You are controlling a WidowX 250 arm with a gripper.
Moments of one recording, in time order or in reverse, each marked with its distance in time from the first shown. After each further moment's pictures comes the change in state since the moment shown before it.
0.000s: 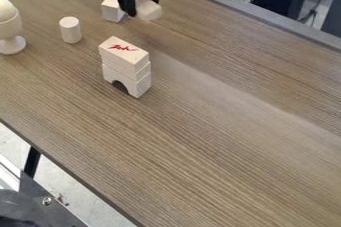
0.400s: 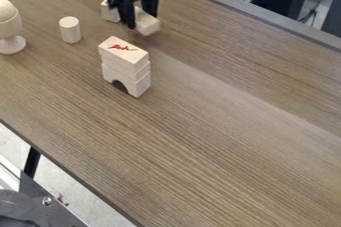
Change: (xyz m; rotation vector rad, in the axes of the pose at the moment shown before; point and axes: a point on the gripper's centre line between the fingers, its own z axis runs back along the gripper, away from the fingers) arm 0.011 -0.002 -0.033 0.066 0.018 -0.015
